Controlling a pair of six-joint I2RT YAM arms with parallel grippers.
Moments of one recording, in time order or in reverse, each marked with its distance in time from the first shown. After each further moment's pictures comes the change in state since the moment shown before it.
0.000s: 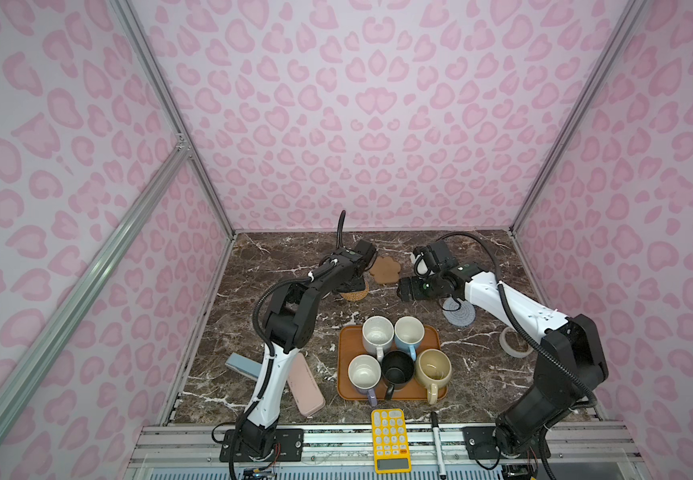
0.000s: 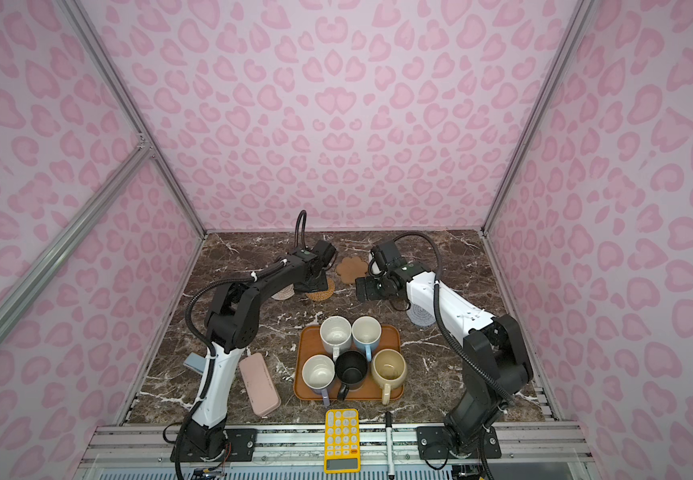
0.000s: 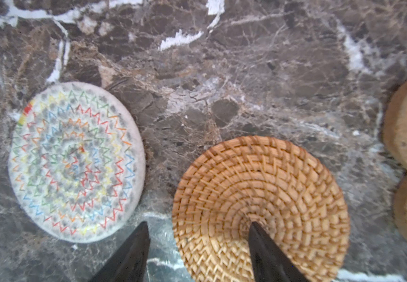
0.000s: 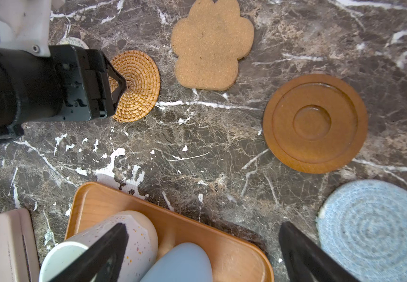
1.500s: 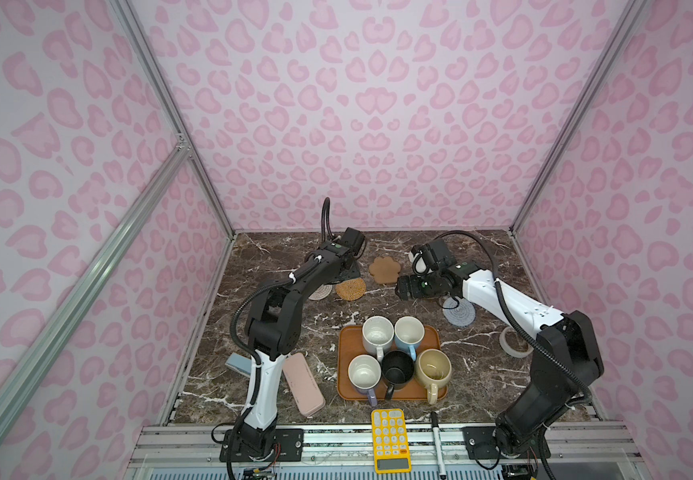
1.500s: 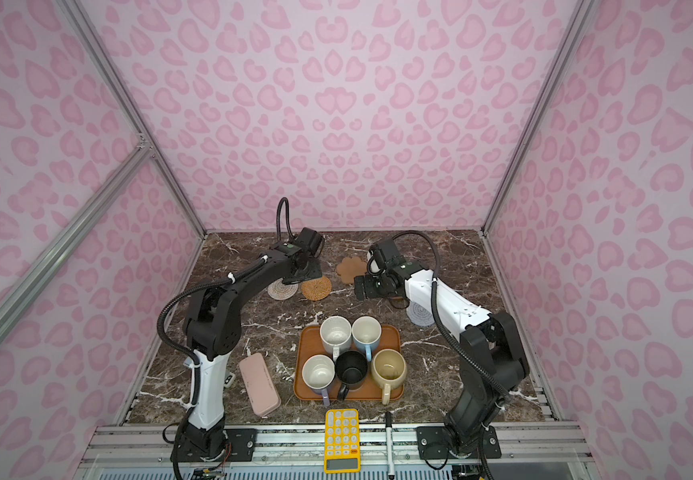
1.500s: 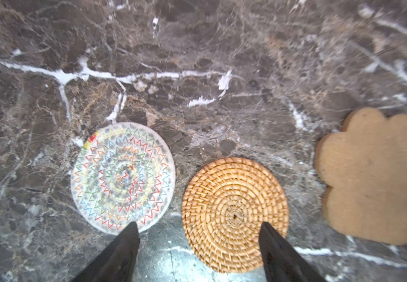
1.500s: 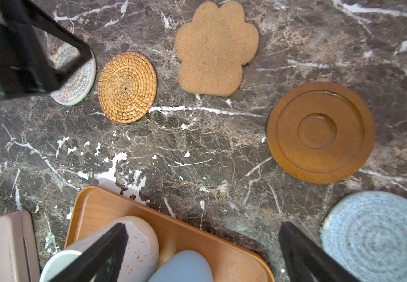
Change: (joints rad) left arm 0.045 -0.185 -0.075 0.082 0.022 0.010; right arm -0.011 0.034 0.024 0.012 -0.014 -0.015
